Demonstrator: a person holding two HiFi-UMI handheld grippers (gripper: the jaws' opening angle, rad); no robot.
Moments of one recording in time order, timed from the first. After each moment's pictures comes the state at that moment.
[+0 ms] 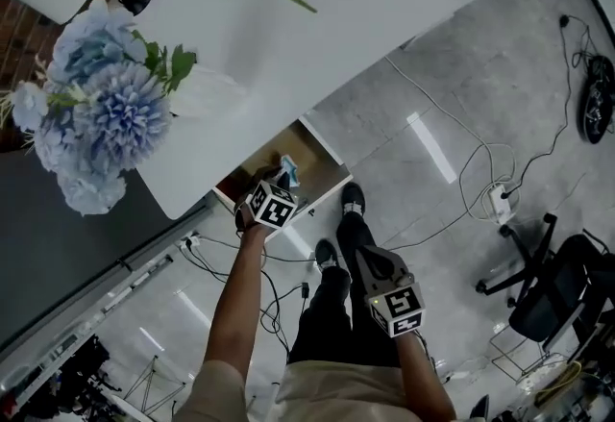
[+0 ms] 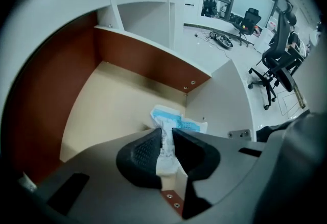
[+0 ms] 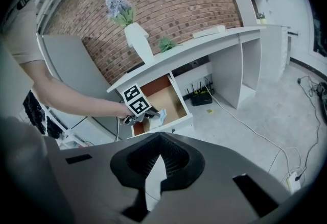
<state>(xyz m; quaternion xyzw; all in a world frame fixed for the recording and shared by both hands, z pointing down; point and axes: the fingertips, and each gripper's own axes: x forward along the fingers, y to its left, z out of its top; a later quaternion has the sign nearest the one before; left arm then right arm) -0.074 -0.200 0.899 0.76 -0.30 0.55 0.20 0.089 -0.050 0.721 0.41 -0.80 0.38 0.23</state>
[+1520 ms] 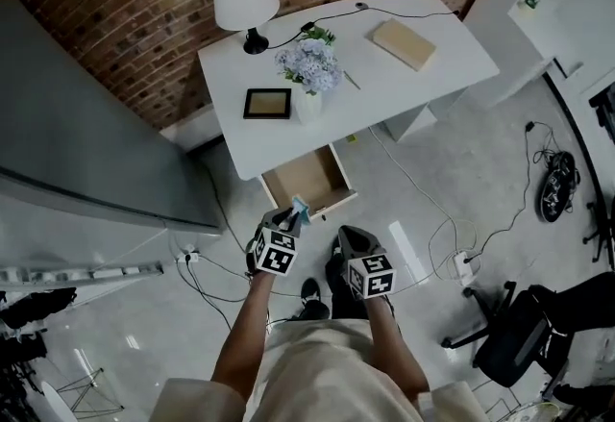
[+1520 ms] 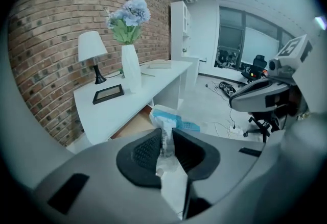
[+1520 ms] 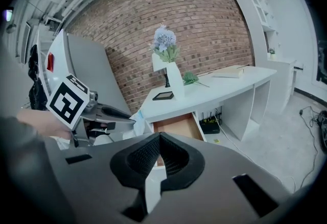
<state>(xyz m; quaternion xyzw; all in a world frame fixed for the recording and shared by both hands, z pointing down) -0.132 -0.060 0.566 0.81 -0.44 0.33 0.20 -0.022 -0.032 0.529 0.43 -0.84 0.27 0.19</state>
